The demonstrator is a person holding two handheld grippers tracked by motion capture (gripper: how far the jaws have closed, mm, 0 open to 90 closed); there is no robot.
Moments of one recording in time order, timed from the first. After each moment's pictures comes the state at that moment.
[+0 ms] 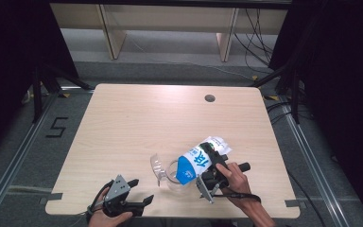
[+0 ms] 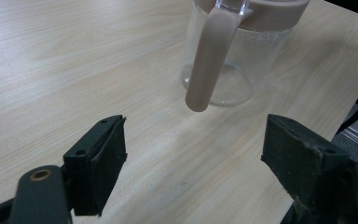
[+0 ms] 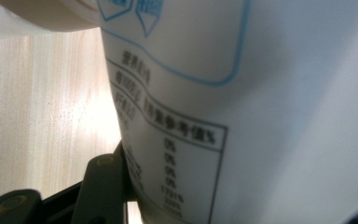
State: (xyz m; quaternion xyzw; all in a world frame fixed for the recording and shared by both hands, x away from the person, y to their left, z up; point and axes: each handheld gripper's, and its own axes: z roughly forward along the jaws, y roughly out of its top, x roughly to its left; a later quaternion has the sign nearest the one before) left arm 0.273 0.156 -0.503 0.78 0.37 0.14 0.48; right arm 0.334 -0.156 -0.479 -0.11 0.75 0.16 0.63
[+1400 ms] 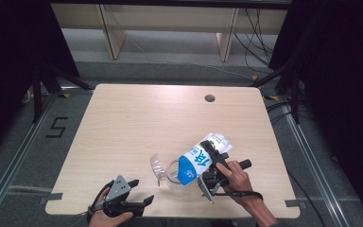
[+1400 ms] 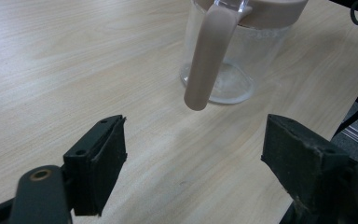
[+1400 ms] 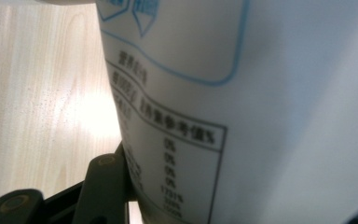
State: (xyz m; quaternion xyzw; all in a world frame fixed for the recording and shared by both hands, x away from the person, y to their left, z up) left arm 0.273 0.155 -0.504 0.78 0.37 0.13 0.48; right arm 0.339 -0.159 -0.481 -0.14 0.73 0.14 0.65
